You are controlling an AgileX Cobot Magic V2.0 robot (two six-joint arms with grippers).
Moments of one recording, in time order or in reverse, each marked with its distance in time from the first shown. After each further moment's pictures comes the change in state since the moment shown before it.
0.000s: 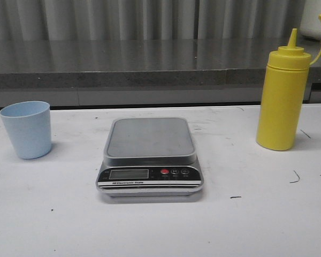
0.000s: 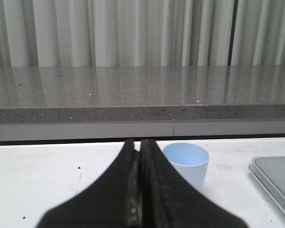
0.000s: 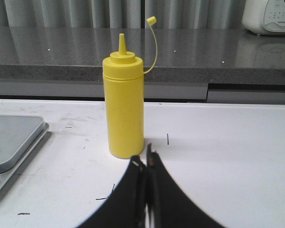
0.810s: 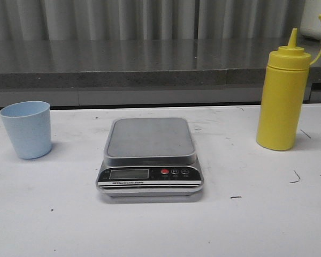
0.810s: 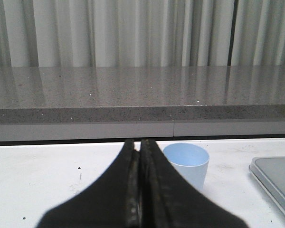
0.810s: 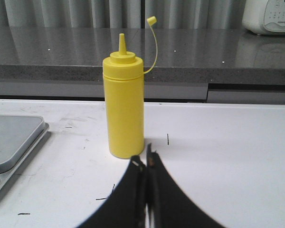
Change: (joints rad) left arm 0.000 0.000 0.000 0.000 -0.006 0.000; right arm 0.000 0.000 0.000 0.000 -0.002 0.000
